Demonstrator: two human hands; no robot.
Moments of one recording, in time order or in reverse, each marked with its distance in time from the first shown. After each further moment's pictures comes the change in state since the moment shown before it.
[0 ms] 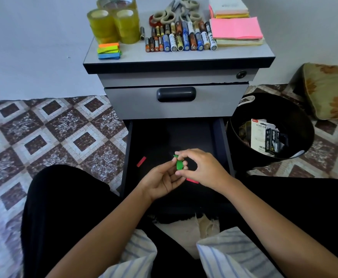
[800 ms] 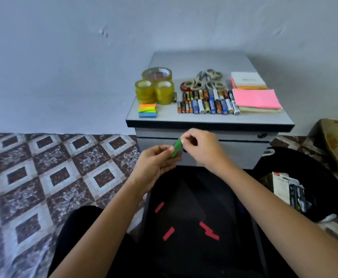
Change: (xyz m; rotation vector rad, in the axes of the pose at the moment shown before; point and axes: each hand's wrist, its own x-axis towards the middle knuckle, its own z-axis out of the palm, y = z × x) left_hand -0.049 0.137 0.050 0.456 0.207 0.611; right_hand 0.123 -0.110 -0.067 -0.075 0.259 -0.107
